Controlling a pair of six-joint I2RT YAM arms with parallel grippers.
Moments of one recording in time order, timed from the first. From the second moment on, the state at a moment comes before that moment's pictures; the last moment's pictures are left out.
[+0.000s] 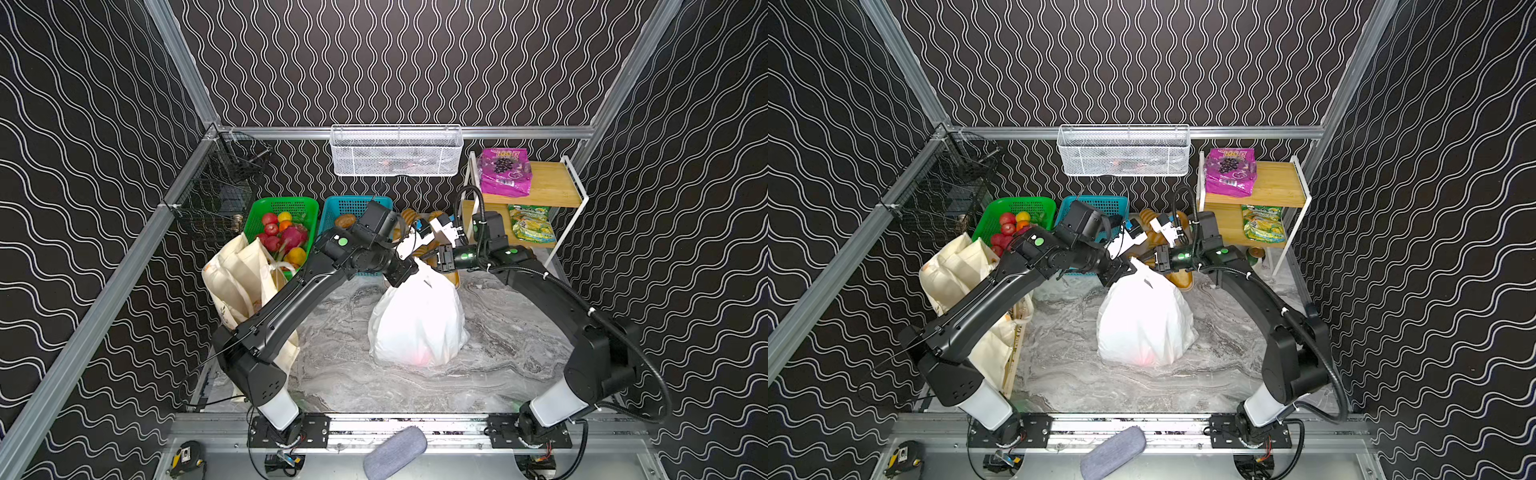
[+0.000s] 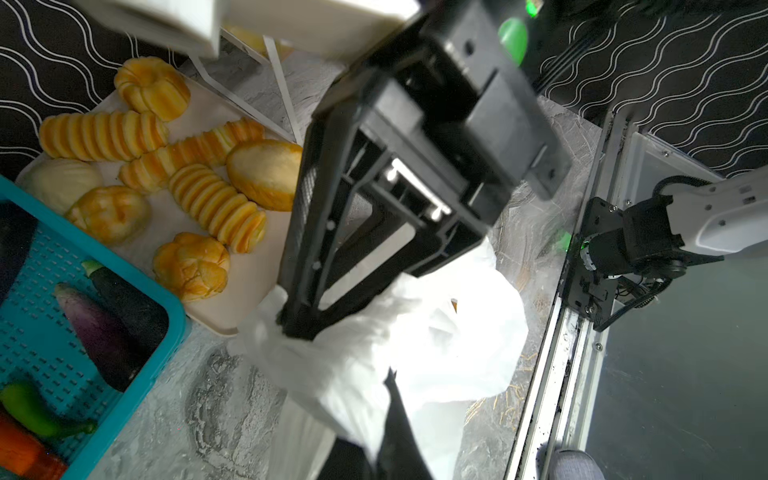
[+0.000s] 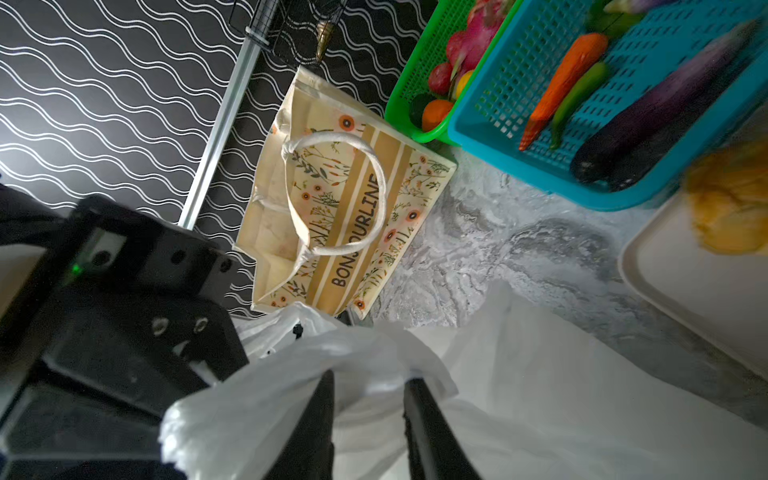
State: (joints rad) left arm -0.69 1.65 1.85 -1.03 0.33 0.20; right arm 0.37 1.57 1.37 -0.39 -1.01 0.39
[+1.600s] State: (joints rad) left arm -0.69 1.77 2.05 -1.24 0.49 0.22; right arm 0.60 1.17 0.64 0.69 -0.17 -1.20
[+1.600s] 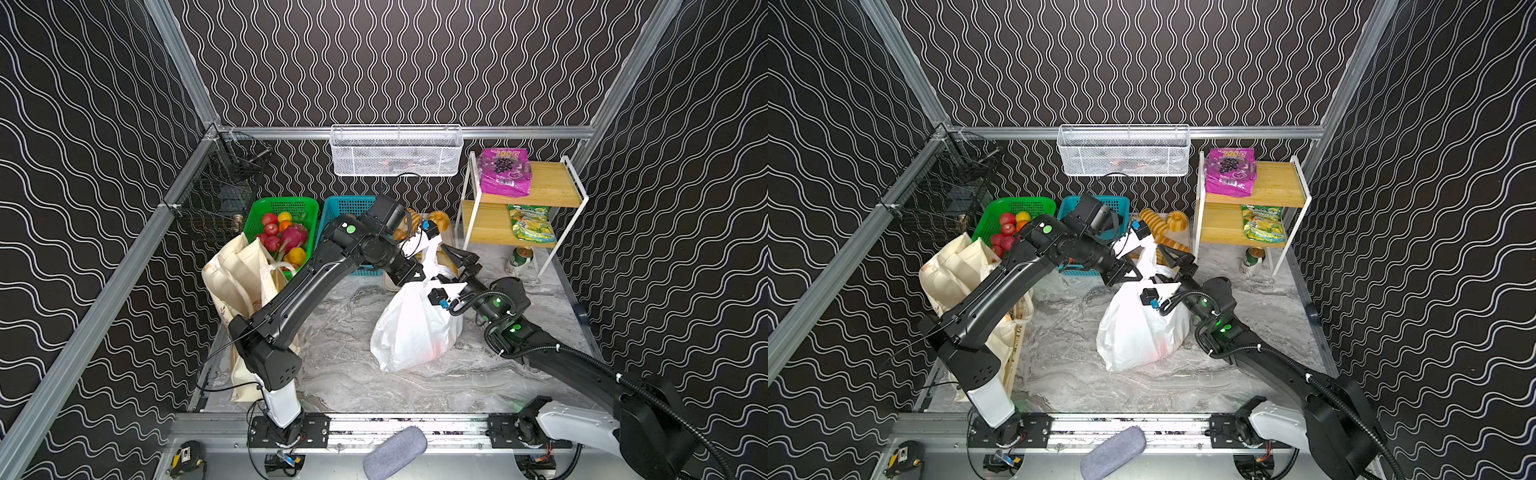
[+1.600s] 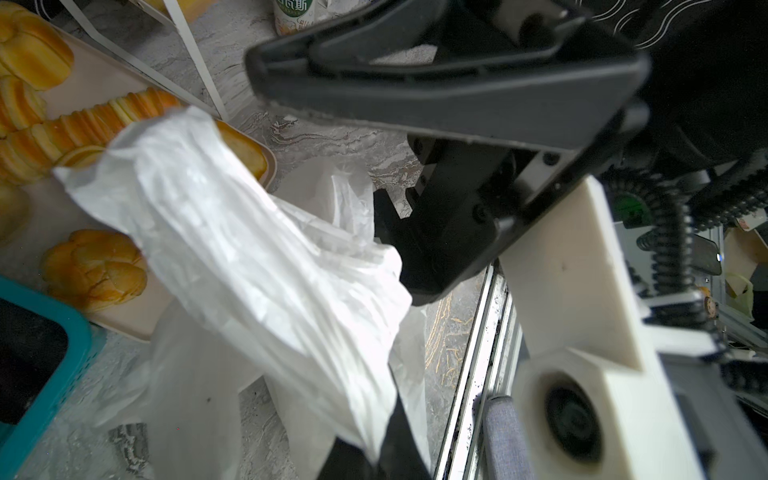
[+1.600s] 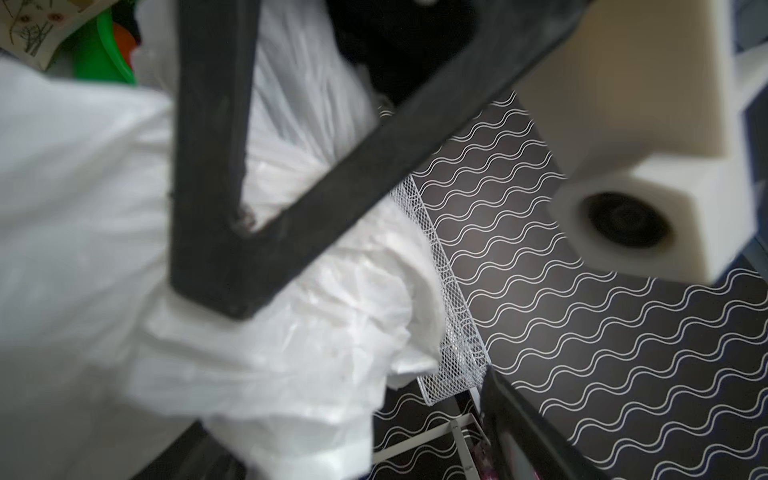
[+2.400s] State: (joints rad) left arm -0.69 1.77 2.05 -1.26 0.53 0.25; right arm 0.60 1.22 0.82 0.26 -0.29 -1.11
